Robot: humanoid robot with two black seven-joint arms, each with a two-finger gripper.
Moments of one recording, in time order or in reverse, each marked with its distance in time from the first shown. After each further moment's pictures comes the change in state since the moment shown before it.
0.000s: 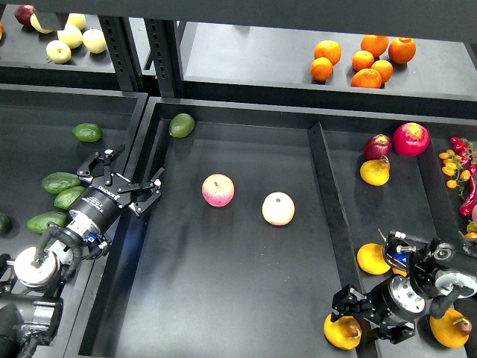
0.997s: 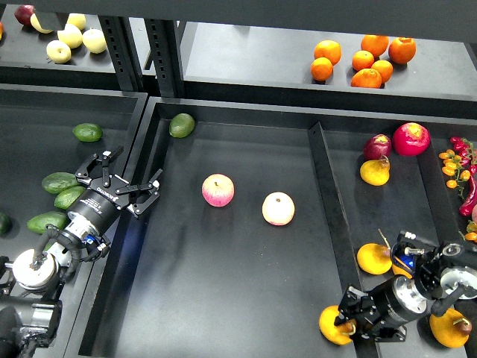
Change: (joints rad) left arm 0.014 0.000 -0.007 -0.008 0.000 0.000 0.000; right arm 0.043 -0.022 0.019 -0.012 0.285 0.000 0.000
